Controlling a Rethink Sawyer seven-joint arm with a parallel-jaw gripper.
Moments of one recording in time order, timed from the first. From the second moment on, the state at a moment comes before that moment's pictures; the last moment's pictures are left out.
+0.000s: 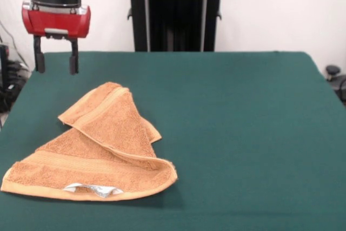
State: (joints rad) arm -0.79 -0.79 0.38 1.75 -0.57 0.46 1.57
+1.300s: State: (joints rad) arm -0.62 -0.75 0.16 1.77 -0.43 0.27 1.57
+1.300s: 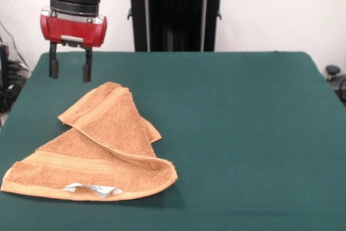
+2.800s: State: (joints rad) arm -0.40 -0.65 -0.01 1.78 -0.19 0.16 1.57
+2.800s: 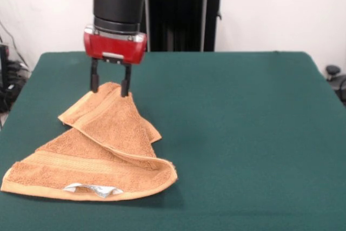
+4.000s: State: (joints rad) arm -0.61 -0.54 0.06 1.78 -0.17 0.09 1.57
